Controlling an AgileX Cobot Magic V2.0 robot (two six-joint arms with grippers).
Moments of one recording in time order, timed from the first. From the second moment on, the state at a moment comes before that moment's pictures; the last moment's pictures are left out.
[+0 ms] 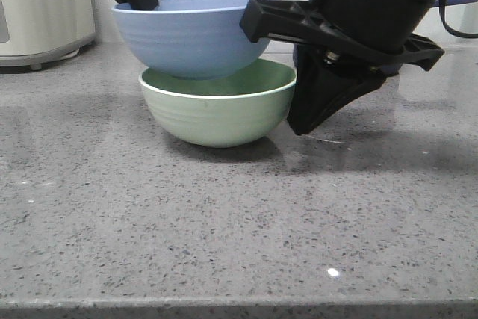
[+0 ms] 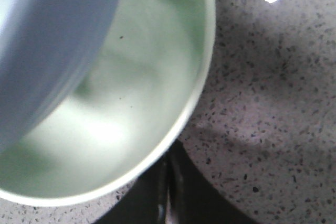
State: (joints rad) left arm -0.42 1.69 -1.61 -0.29 1.12 0.11; right arm 0.59 1.51 -1.07 0.24 0.68 0.10
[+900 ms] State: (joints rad) left arm -0.42 1.73 -1.61 -0.37 1.16 0.15; right arm 0.59 1.51 -1.07 0.24 0.68 0.10
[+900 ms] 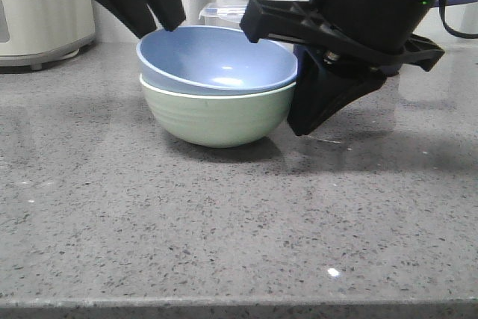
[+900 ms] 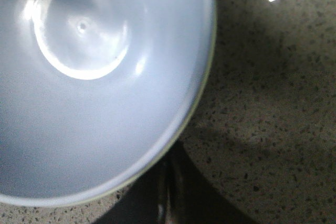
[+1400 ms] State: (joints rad) left arm -0.36 1.56 -1.56 -0.23 1.13 0.15; right arm 0.59 1.51 -1.07 0.24 0.68 0.10
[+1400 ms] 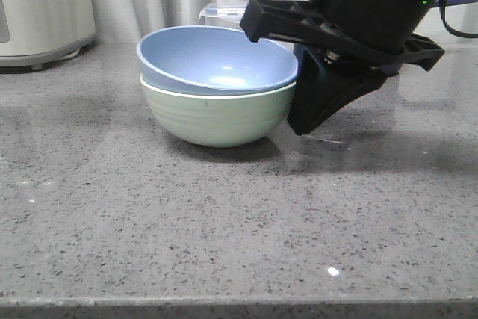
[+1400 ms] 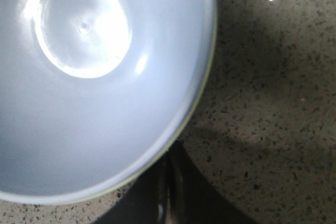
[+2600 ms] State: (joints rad) left arm -0.08 0.81 -0.79 -0.11 0.68 0.15; right arm 0.27 0.91 -0.81 0.14 0.66 0.10
